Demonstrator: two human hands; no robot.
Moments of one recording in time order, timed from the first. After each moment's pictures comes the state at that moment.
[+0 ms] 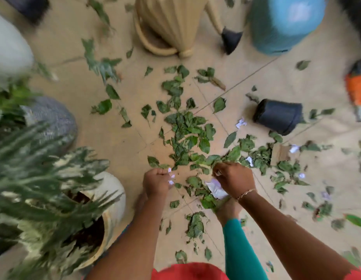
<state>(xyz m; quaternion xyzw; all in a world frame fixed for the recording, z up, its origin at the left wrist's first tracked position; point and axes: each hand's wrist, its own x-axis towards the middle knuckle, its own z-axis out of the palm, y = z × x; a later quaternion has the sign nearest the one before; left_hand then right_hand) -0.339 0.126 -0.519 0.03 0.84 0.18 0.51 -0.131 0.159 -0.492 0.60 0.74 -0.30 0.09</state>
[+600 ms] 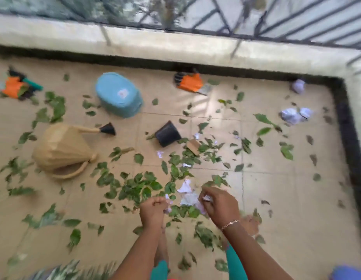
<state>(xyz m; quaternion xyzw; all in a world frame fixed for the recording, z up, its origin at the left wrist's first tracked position) -0.217 0.164 -0.330 0.43 0.69 0.01 0.58 -0.094 0.034 -0.305 0.88 0.31 -0.30 -0.19</state>
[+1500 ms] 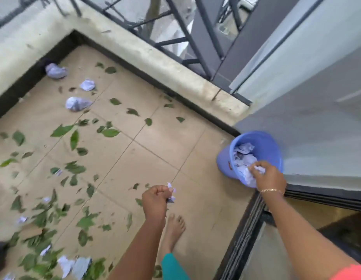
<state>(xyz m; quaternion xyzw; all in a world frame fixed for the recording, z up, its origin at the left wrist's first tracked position) 0.043 -0.357 -0.304 0.66 0.34 -0.31 0.59 -0.008 -0.629 -0.293 0.85 -0.47 -0.11 -0.22</state>
